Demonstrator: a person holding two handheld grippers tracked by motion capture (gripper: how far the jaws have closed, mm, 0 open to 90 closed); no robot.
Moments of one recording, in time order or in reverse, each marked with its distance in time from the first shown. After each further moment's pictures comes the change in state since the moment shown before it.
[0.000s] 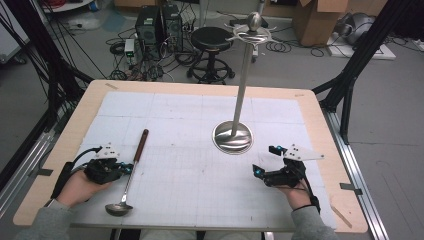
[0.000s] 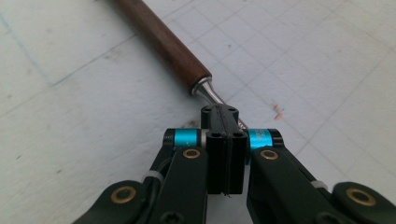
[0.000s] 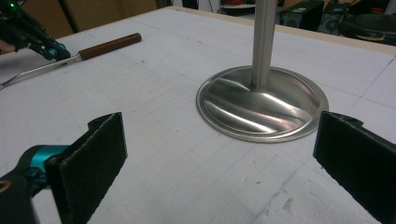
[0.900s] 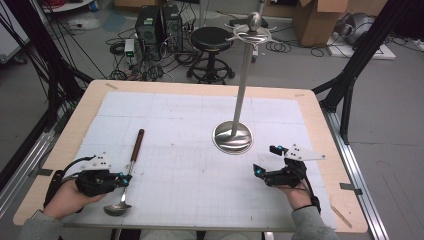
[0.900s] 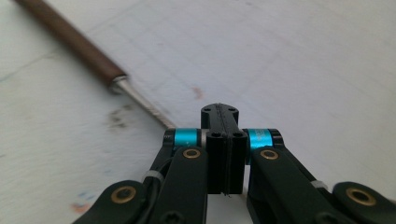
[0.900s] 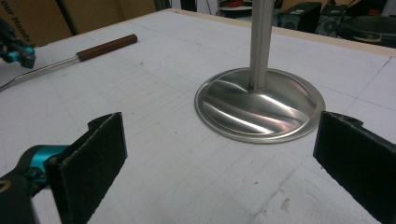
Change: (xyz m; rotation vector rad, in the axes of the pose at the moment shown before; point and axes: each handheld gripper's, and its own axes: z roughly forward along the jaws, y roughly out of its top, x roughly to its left) left arm -0.008 -0.017 -0.031 -0.068 -0.116 -0.008; right arm 0.000 0.000 -0.002 -0.007 -0.004 0.006
